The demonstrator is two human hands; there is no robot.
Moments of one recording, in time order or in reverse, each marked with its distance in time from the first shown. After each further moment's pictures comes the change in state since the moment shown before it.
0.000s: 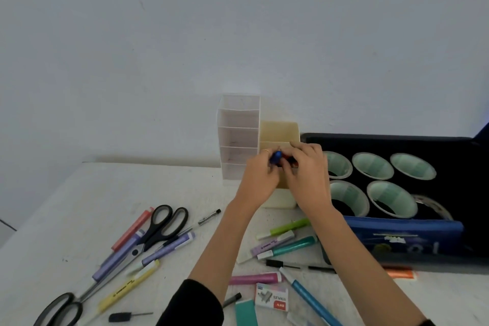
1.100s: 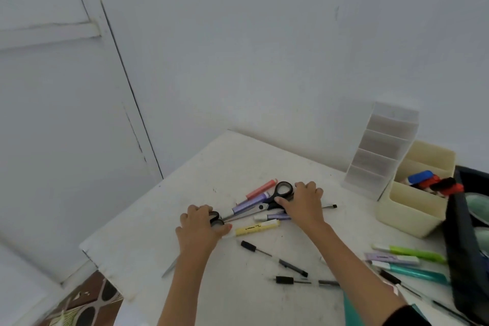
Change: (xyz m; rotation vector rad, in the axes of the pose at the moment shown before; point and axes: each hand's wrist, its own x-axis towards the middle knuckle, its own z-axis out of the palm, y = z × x) left_hand -0.248 -0.100 -0.201 0.582 0.364 -0.932; right_hand -0.081 -0.173 0.117 0.004 -0.741 0.047
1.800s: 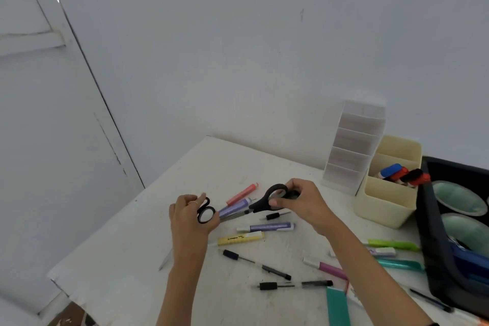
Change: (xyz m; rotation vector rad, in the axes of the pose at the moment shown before) left_hand 0.010 0.022 0.012 -0.312 0.396 0.334; right_hand -0.010 0.029 -0.051 0.807 -0.164 -0.075
